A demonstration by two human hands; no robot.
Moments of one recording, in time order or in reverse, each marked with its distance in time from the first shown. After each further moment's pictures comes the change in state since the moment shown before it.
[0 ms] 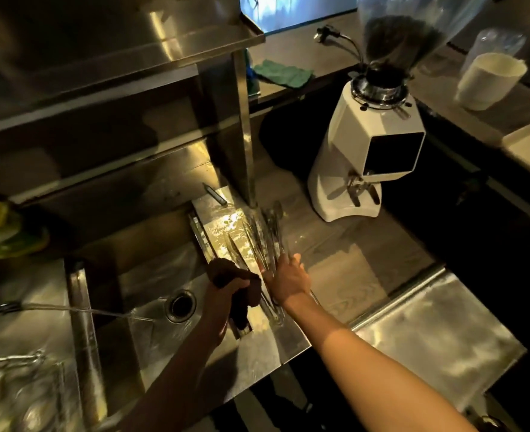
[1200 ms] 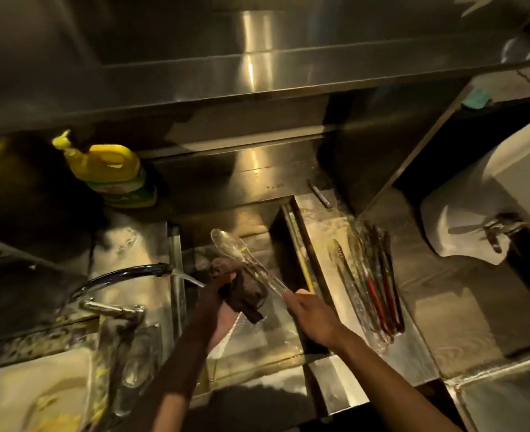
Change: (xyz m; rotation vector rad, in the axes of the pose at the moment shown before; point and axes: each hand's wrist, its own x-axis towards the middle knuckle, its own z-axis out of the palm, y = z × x) left_hand 0.063 0.021 -0.245 -0.725 -0.111 -0.031; right_hand -0.065 -0.160 0.082 0.246 -0.365 -0.418
